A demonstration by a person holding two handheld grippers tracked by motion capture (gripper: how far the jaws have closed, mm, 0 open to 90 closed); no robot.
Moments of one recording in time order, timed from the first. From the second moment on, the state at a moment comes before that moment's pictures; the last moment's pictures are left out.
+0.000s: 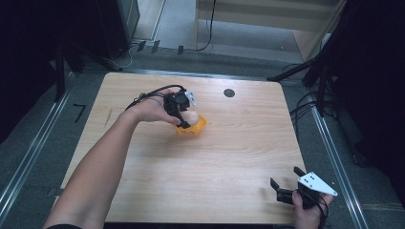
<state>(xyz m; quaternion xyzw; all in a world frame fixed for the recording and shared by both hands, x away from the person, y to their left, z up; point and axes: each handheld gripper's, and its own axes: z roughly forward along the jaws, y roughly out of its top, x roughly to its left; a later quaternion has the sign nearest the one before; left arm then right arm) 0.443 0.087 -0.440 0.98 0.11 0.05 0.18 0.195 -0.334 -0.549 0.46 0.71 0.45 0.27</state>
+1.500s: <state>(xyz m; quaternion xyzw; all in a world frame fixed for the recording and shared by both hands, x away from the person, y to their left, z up) 0.445 0.077 -0.456 0.98 0.12 0.03 0.16 0.195 -0.334 -0.549 0.46 0.71 0.45 0.27</state>
